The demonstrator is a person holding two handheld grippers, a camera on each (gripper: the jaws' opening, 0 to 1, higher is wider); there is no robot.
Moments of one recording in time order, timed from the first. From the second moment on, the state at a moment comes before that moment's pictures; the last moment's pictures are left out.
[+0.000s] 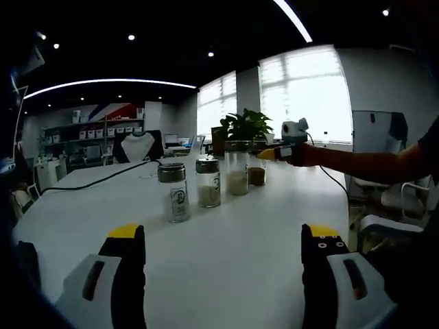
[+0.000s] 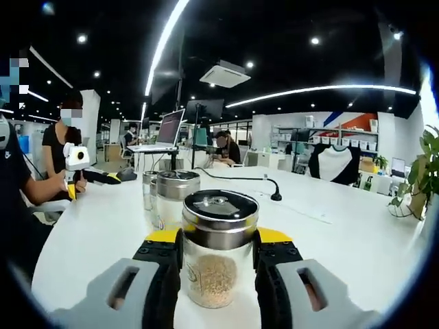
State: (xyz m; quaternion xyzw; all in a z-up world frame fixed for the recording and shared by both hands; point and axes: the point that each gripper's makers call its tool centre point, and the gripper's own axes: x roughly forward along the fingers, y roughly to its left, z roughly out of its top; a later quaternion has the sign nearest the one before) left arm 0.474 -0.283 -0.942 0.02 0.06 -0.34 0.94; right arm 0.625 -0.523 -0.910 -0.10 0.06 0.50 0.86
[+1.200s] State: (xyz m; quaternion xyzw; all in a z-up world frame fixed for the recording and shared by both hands) left arm 0.479 -0.259 -0.933 0.02 0.04 -0.30 0.95; right arm 0.513 -0.537 -0.904 -0.03 0.01 0.37 0.93
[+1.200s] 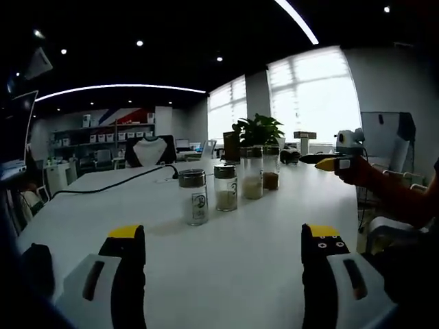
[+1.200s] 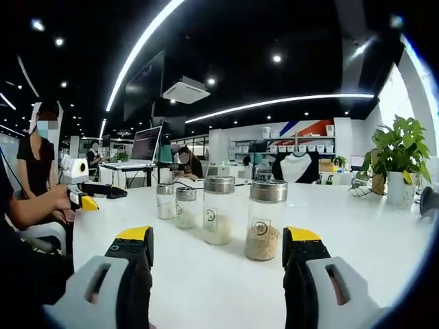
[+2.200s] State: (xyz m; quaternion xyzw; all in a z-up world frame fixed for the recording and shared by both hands) left arm 0.459 -0.261 -0.931 0.03 0.03 -0.28 0.96; right arm 0.491 -0.550 -0.927 -0.04 0.04 0.34 0.94
